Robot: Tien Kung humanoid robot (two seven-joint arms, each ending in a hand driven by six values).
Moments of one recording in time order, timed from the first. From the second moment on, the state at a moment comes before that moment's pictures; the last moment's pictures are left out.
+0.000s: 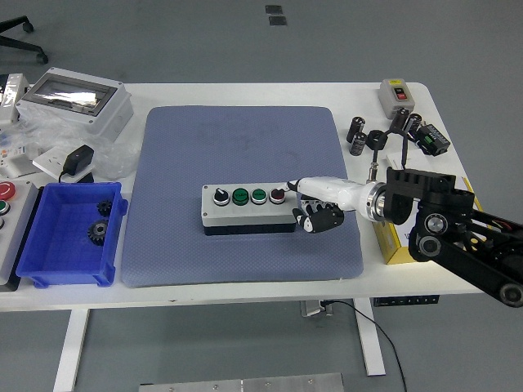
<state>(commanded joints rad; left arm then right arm) -0.02 0.13 -1.75 -0.36 1.53 -0.02 0.41 0.67 -0.50 0.63 1.52 -1.54 0.35 -0.30</state>
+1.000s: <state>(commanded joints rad) -0.02 0.12 -1.75 -0.36 1.52 -0.03 0.41 0.56 -0.48 0.81 1.54 -1.44 0.22 -0.13</state>
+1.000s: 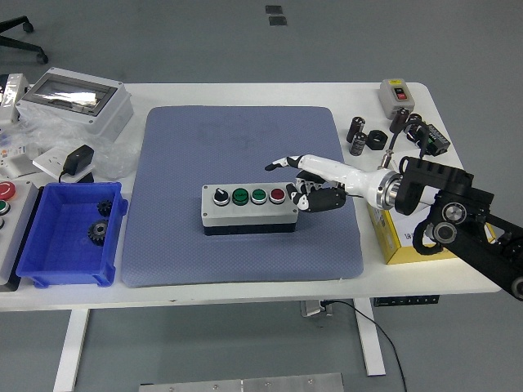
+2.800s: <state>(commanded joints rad) -0.02 0.12 -1.75 -0.35 1.57 -0.01 0.43 0.15 -0.27 1.18 1.37 -0.98 -0.28 0.49</state>
